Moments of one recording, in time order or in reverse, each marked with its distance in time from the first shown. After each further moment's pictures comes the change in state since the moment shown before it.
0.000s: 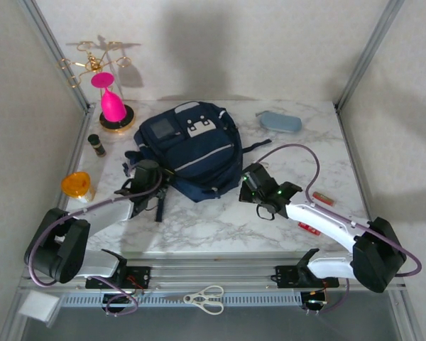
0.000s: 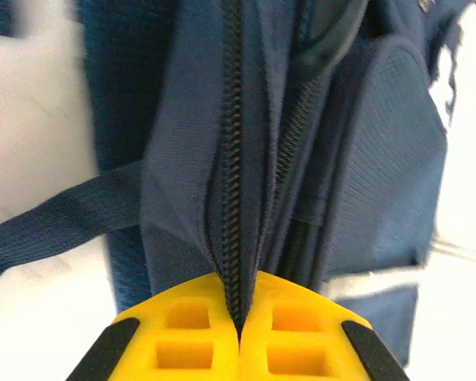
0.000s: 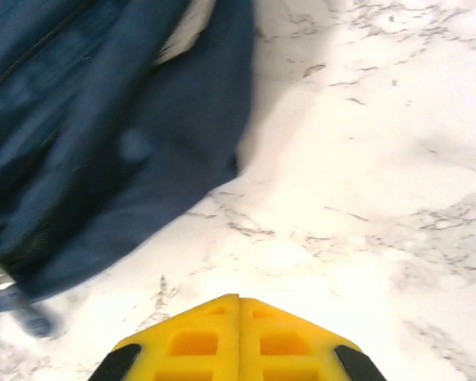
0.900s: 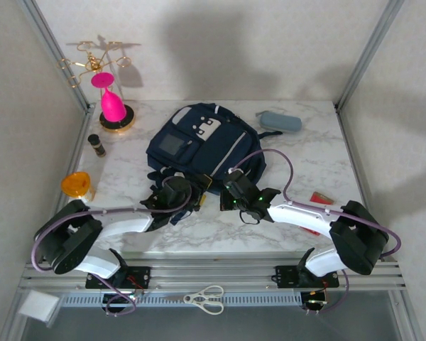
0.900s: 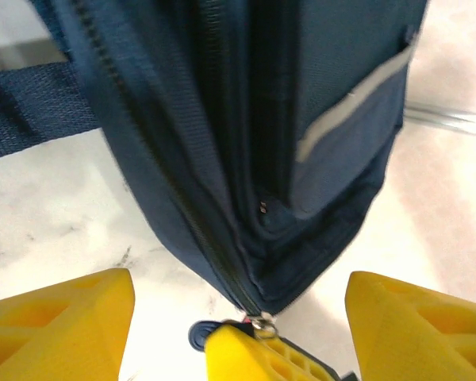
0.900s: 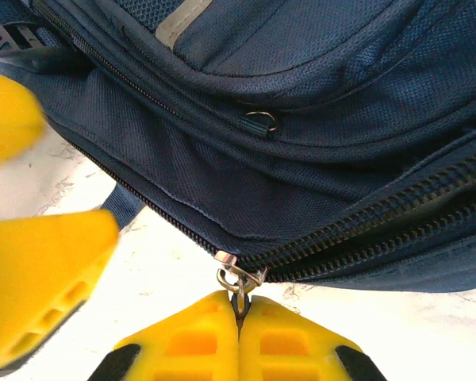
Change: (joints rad) left arm -0.420 0.105 -0.014 0.278 -0.021 -0.326; right arm 0.136 0.163 -0.027 0.269 -0.120 -0.046
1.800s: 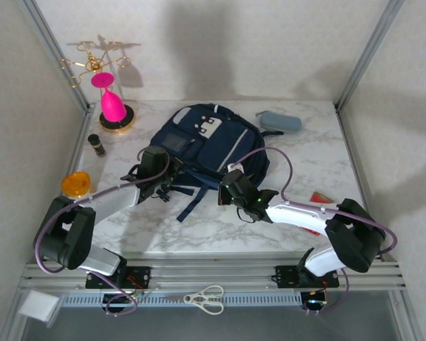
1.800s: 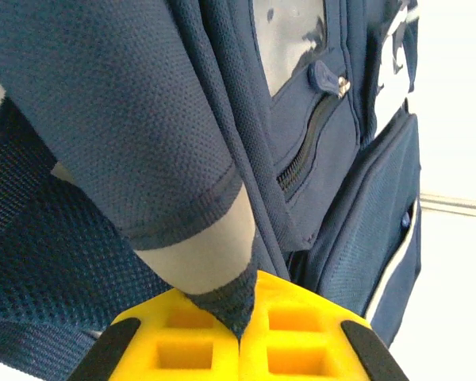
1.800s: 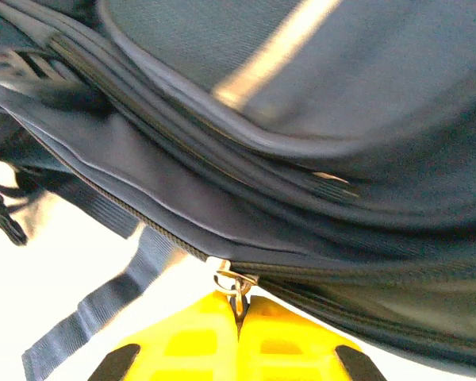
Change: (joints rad) left arm 0.401 0.010 0.216 -0.322 0.095 0.417; right arm -0.002 0.010 -0.023 0.132 0.114 -0.043
